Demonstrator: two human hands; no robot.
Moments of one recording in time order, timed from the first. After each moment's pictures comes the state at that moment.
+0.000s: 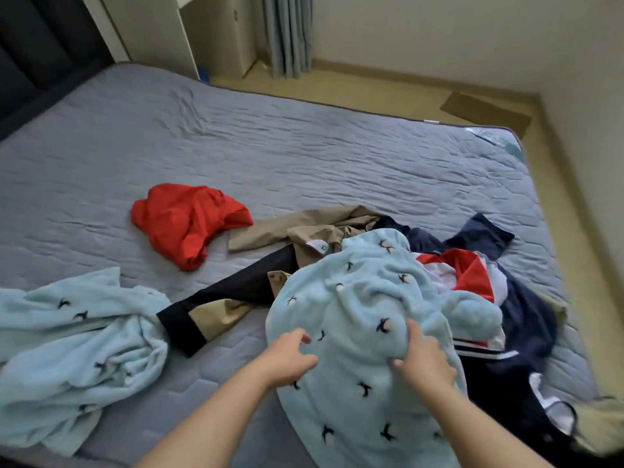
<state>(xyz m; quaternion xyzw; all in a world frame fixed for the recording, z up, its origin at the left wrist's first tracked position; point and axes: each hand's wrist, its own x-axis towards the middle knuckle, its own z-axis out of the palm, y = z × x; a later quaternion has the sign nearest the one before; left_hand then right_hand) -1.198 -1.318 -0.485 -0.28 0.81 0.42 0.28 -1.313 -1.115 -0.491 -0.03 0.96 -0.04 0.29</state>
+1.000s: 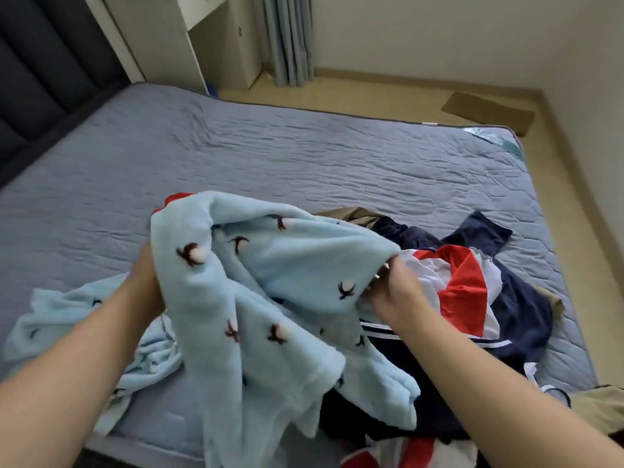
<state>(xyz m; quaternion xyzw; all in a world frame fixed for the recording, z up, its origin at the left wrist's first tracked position) -1.181 -1.437 -0.336 -0.50 0.71 0.41 -0.27 -1.319 -1.187 -0.355 0.17 0.55 -0.75 0.34</state>
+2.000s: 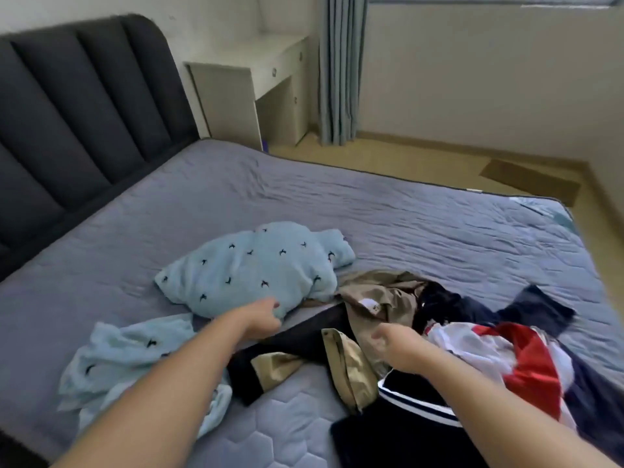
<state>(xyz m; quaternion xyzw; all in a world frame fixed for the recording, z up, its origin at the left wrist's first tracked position) -1.194 -1.490 -0.341 -0.34 0.86 0.29 0.26 -1.332 -1.269 -0.383 -0.34 0.88 -0.08 0.33</state>
